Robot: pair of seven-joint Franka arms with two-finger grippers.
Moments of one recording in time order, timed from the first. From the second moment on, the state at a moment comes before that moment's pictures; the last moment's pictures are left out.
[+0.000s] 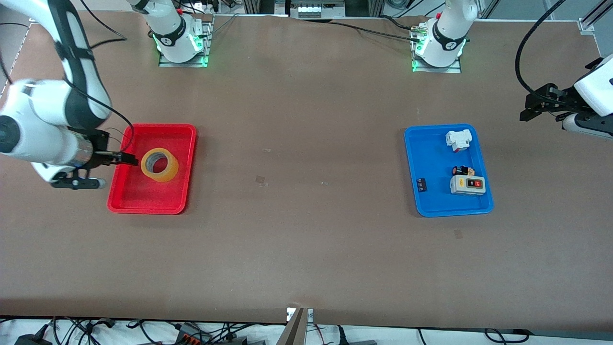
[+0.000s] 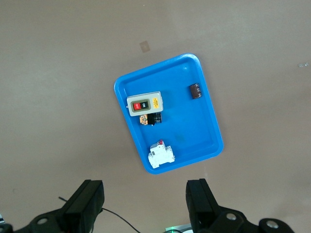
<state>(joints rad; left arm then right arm) 0.11 0.10 -0.16 -1.42 0.06 1.41 0.21 -0.06 0.25 0.00 -1.84 -0.02 1.91 -0.02</state>
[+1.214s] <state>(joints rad) -0.03 0.04 -0.03 -1.41 0.05 1.36 0.20 -0.06 0.26 0.01 -1.38 -0.03 1.71 -0.02</state>
